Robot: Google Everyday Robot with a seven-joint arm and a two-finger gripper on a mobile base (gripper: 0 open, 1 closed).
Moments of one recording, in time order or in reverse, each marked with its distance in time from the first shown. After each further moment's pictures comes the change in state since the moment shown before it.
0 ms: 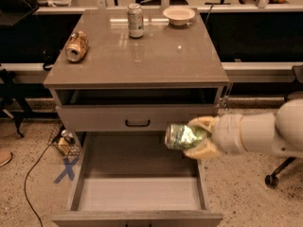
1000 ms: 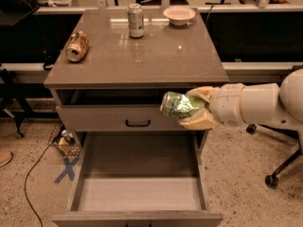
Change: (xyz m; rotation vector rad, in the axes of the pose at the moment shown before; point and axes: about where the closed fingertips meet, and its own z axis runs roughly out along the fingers) arm -0.058 -0.063 -0.022 0.111 -0.063 0.014
